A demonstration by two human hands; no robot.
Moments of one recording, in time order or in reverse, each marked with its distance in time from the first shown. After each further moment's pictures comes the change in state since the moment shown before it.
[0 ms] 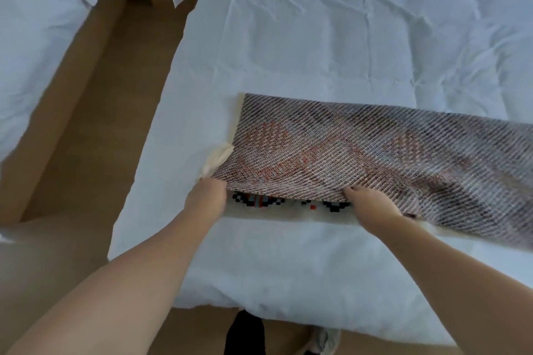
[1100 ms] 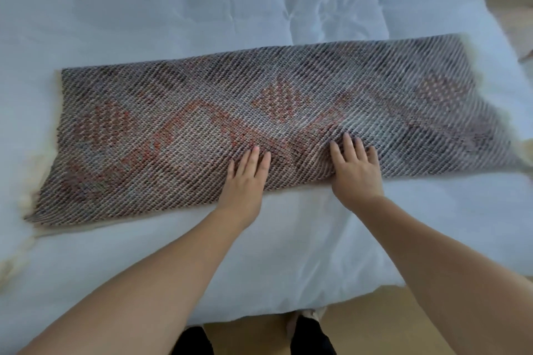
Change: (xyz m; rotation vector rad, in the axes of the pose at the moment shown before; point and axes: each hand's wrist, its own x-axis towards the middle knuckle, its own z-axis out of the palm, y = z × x) left_hand -0.005 0.316 0.143 0.110 0.004 0.544; right_hand -0.044 0.203 0.123 0.001 0.202 0.348
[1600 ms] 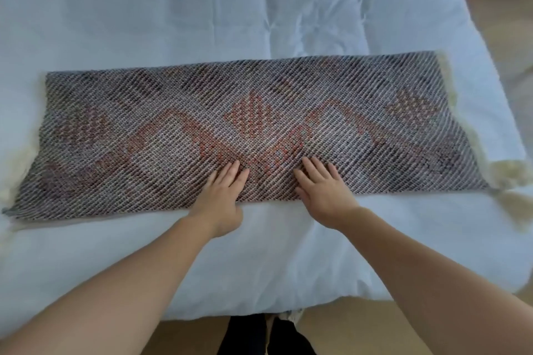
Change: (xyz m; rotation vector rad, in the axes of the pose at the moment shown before) left_hand 0.006 0.041 -0.013 -0.087 -0.194 -0.057; right_hand 0.000 0.058 0.009 0.184 -0.065 -0.418
